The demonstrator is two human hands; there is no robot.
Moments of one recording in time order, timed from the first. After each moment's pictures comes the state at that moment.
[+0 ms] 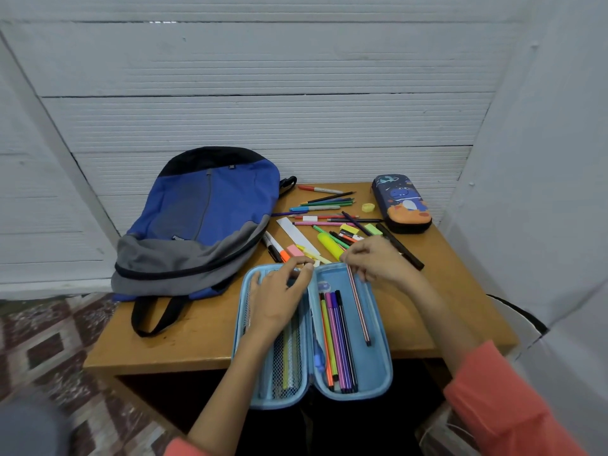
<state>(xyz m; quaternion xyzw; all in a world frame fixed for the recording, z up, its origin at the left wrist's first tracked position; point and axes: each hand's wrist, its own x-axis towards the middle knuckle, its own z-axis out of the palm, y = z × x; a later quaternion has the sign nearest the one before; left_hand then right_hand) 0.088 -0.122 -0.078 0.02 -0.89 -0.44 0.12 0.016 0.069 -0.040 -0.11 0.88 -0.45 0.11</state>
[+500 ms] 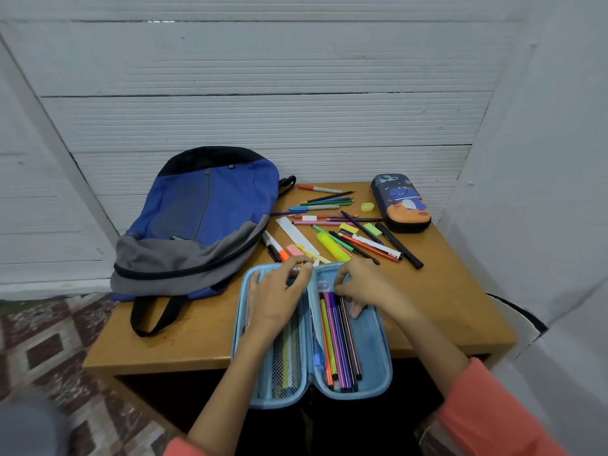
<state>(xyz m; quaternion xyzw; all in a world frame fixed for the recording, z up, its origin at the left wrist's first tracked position) 0.087 -0.121 -0.081 0.02 -0.90 -0.42 0.12 0.040 0.045 -0.052 -0.09 0.94 -0.27 0.18</state>
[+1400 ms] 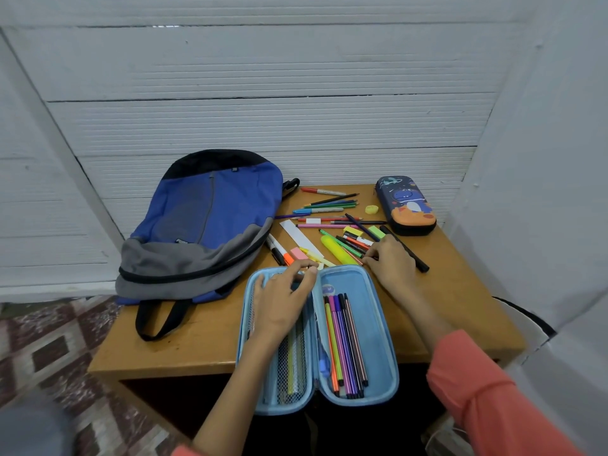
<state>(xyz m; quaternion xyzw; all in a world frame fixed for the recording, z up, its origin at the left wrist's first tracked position) 0.086 -0.123 -0.082 0.02 -0.89 -0.44 0.11 -0.020 0.078 -0.095 -0.02 0.97 -0.19 -0.13</state>
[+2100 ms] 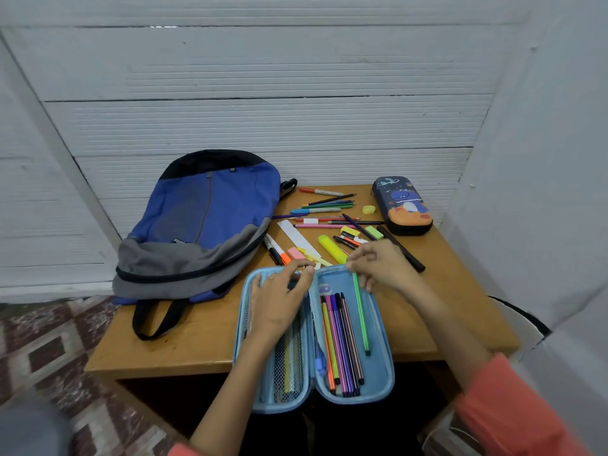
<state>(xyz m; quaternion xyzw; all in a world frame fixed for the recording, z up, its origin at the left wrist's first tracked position) 0.089 -0.121 -0.077 0.03 -0.90 -0.42 0.11 0.023 0.074 -0.045 -0.07 0.86 -0.49 0.10</state>
